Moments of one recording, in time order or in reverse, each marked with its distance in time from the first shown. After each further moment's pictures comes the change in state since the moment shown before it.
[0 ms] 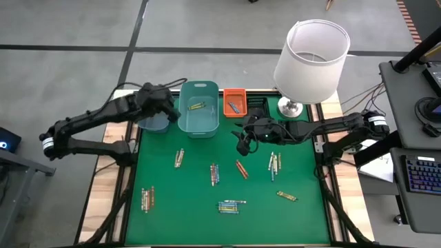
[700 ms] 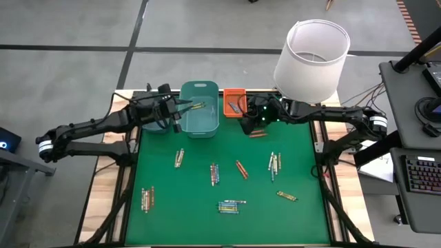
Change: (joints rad) left arm -0.023 -0.095 -0.281 0.704 0.420 0.564; right arm -0.311 0.000 0.000 -0.121 -0.400 0.214
